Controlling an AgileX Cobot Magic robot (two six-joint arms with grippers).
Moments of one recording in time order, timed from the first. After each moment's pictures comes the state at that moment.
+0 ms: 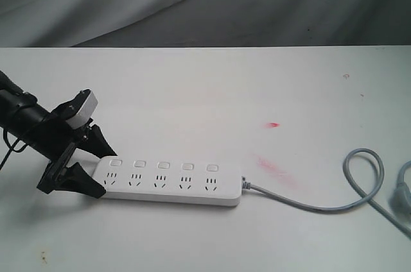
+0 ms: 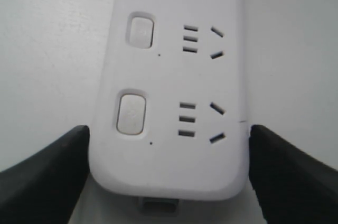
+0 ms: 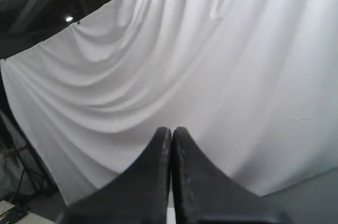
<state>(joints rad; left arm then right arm) 0.17 2.15 -1.18 -0.83 1.12 2.09 0.33 0.80 -1.17 0.88 0.37 -0.37</state>
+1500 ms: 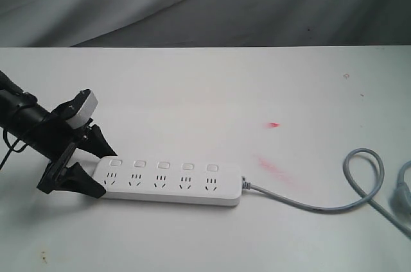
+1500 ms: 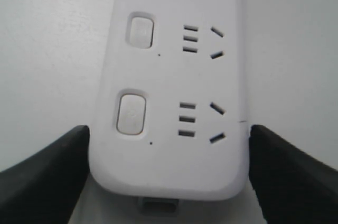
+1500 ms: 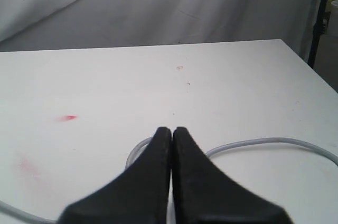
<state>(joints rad) 0.17 2.15 -1.18 -0.83 1.12 2.09 -0.07 0.05 -0.01 0.05 0.27 -0.02</state>
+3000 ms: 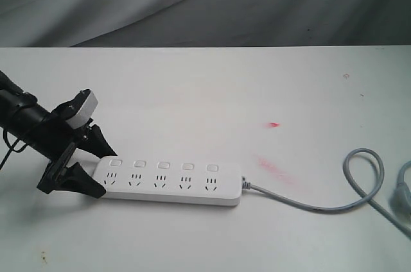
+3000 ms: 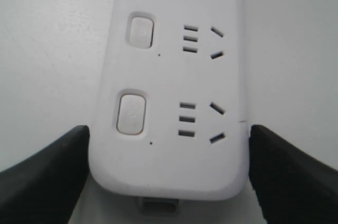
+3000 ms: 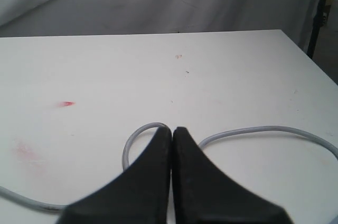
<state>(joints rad) 0.17 2.15 -1.18 -0.83 1.12 2.09 -0.07 0.01 0.00 0.03 0.34 -0.02</state>
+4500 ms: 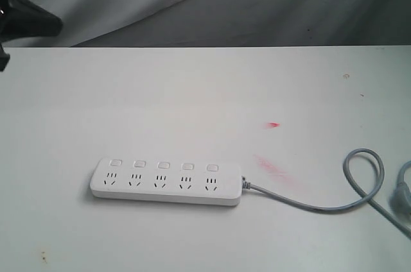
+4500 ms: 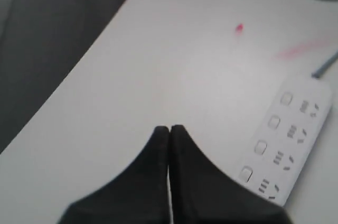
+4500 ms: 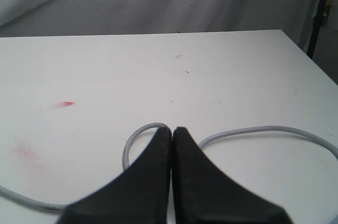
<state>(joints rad) 0.17 1.39 -1.18 -0.87 0.98 1.53 -0.07 0.01 0.00 0.03 0.34 -0.02</state>
